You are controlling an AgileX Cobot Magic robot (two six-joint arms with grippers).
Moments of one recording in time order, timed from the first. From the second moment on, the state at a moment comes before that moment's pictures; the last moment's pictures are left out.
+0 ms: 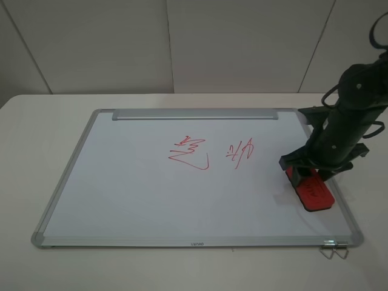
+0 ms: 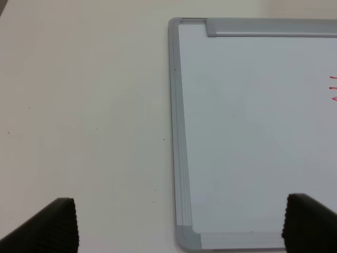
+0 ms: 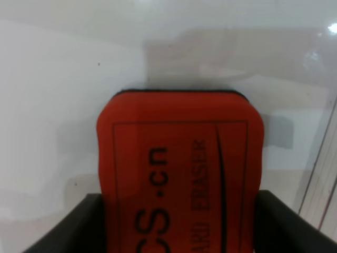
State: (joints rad) left arm -0.02 -0.01 -0.50 -0.04 1.06 0.00; right arm 0.17 1.81 -0.86 -0.08 0.66 0.09
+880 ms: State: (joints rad) left arm -0.02 -0.01 -0.50 -0.04 1.06 0.00; right arm 0.39 1.84 -1.26 -0.10 0.97 0.09
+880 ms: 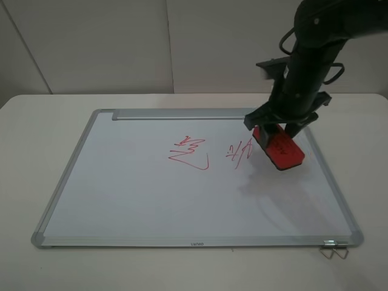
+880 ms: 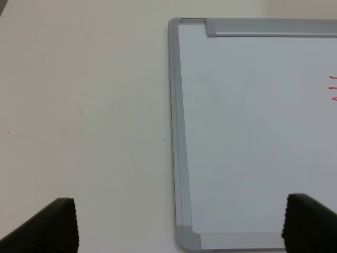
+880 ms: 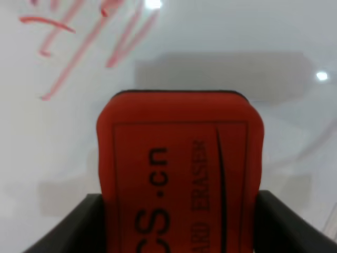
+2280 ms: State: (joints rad) left arm -0.02 -0.01 -0.50 -0.04 1.06 0.00; right arm 0.70 2.56 -2.22 -0.04 1.23 0.09
